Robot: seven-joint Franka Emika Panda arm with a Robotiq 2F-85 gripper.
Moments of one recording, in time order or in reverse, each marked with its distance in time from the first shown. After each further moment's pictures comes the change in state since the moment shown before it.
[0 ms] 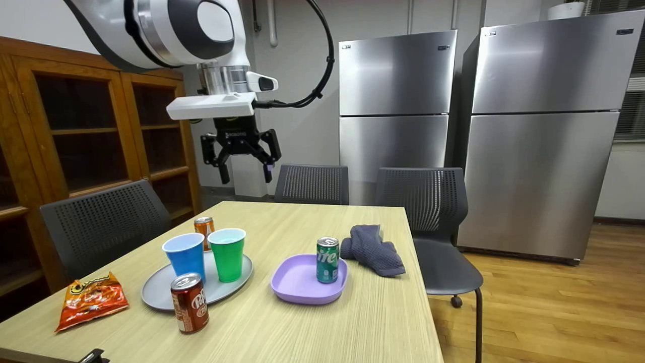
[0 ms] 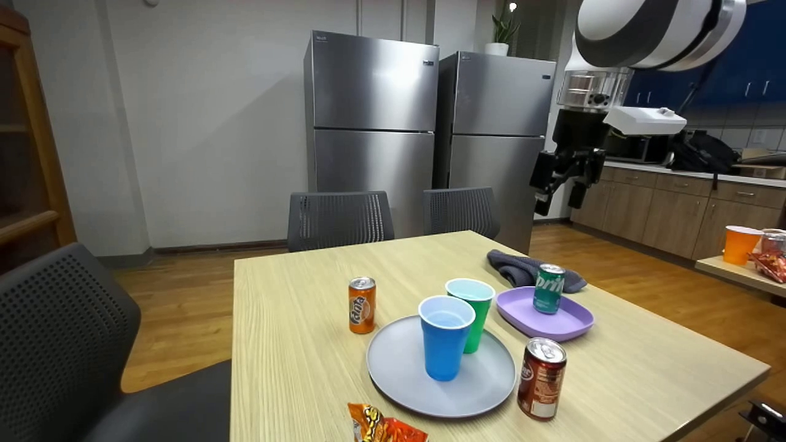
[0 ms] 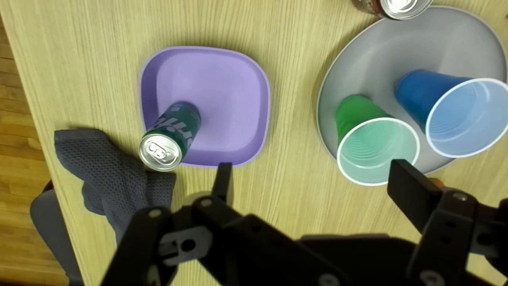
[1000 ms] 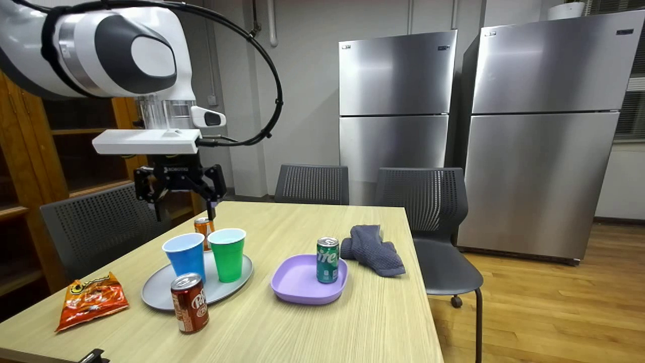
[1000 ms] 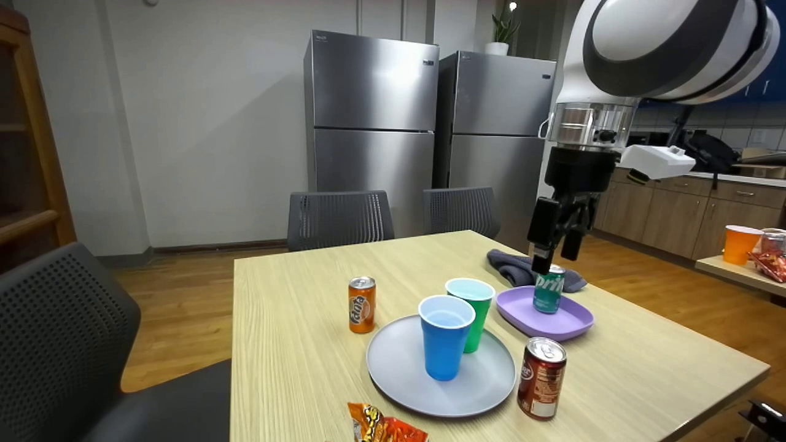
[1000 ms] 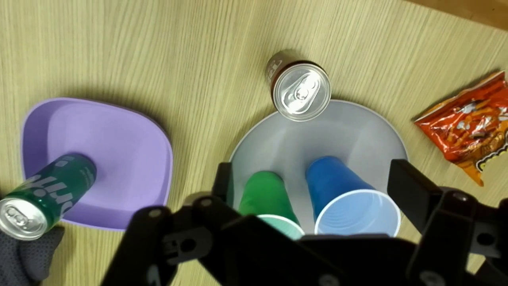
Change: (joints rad) arm 0.149 -0.058 0.038 -0.209 0.074 0.054 -0.046
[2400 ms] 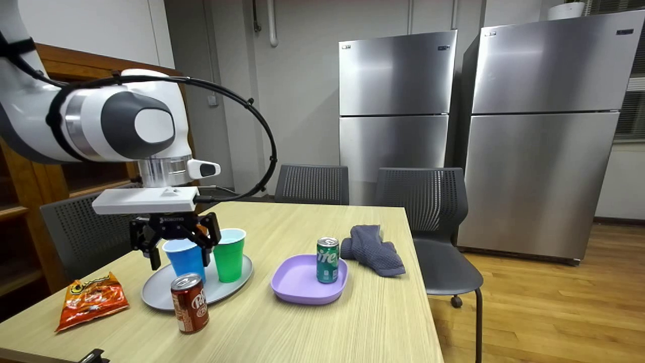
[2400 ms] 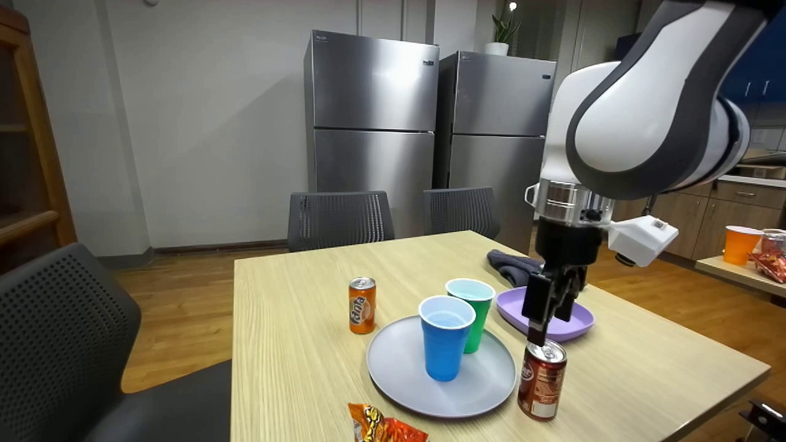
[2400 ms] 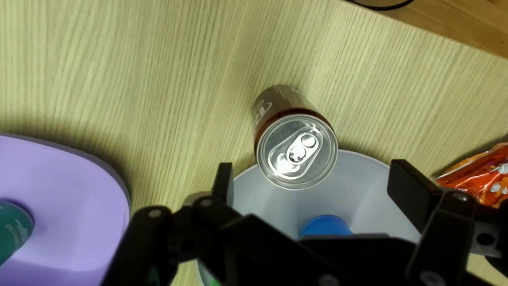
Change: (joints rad) arm 0.004 0.253 0.040 -0.035 -0.009 0.240 0.001
